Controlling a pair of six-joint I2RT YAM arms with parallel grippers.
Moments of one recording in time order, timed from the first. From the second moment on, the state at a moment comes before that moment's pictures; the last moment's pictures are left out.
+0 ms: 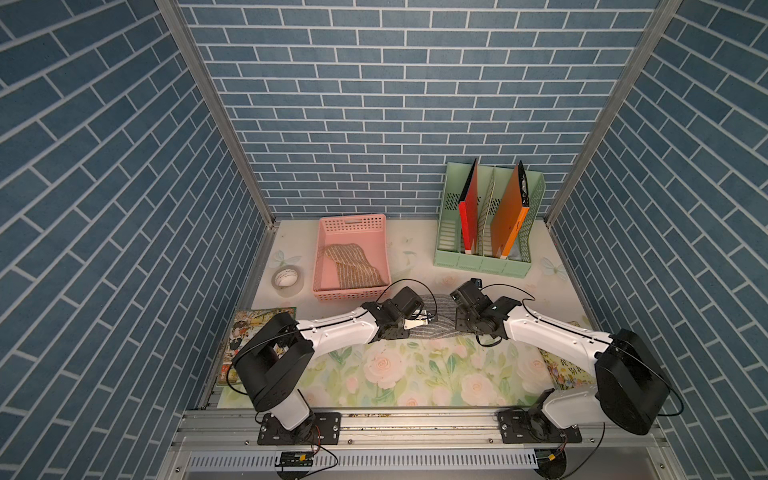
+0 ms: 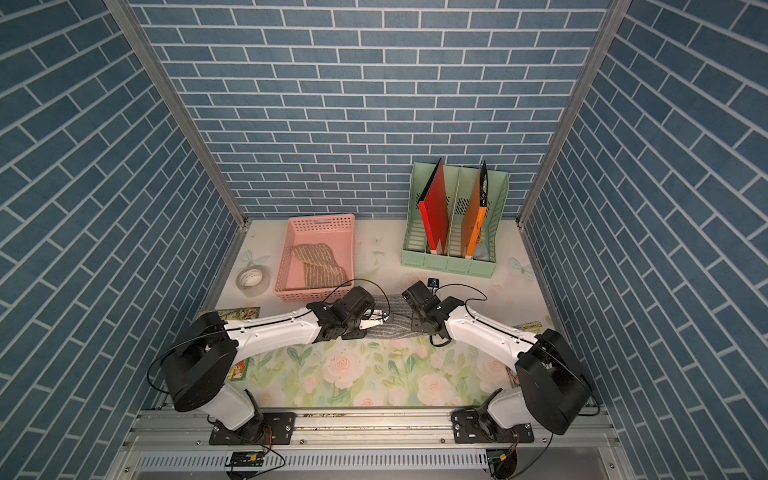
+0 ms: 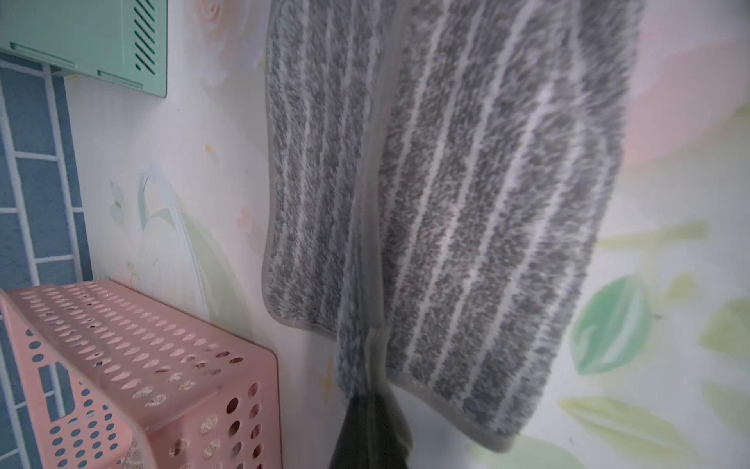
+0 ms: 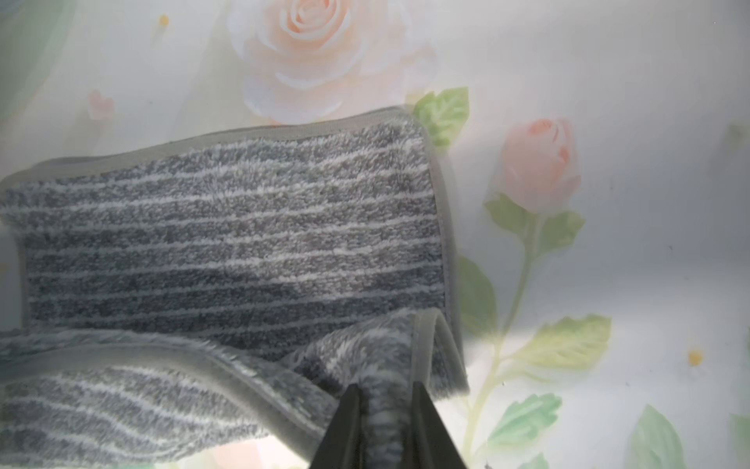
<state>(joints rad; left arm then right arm) -0.86 1.65 0.95 -0.32 -0.28 0.71 0.75 1.43 0.85 -0.59 0.26 0.73</state>
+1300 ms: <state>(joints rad) -0.81 1.71 0.96 -0.24 -0.24 0.59 0.51 1.65 0.80 -0.13 -0.06 0.65</state>
